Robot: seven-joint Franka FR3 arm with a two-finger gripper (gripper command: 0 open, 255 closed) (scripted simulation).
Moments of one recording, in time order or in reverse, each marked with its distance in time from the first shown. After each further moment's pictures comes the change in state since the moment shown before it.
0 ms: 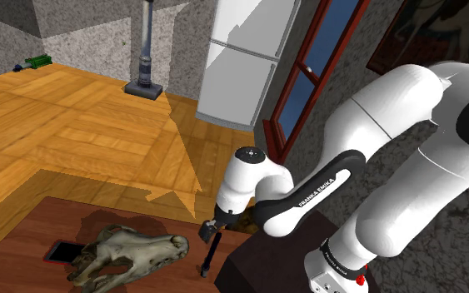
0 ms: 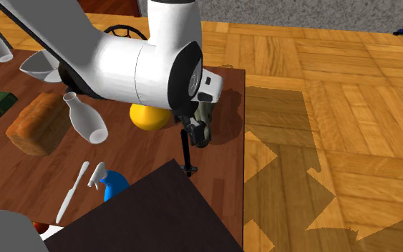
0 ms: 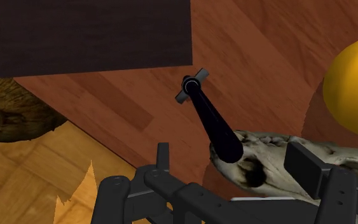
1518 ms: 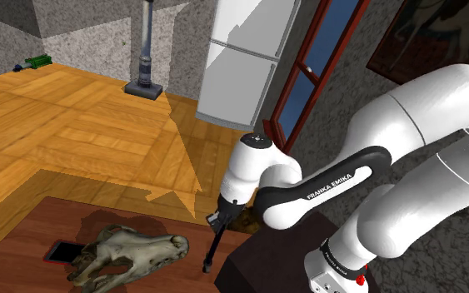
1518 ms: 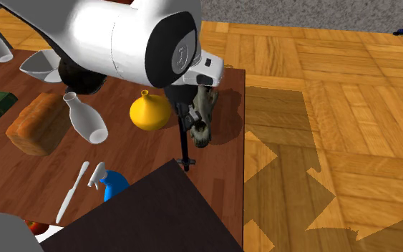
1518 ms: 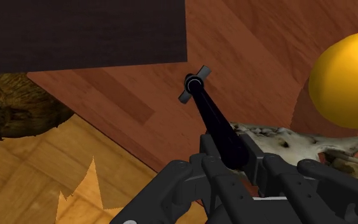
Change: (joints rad) arm 0.041 -0.166 -0.006 0.011 0.197 -0.146 -0.139
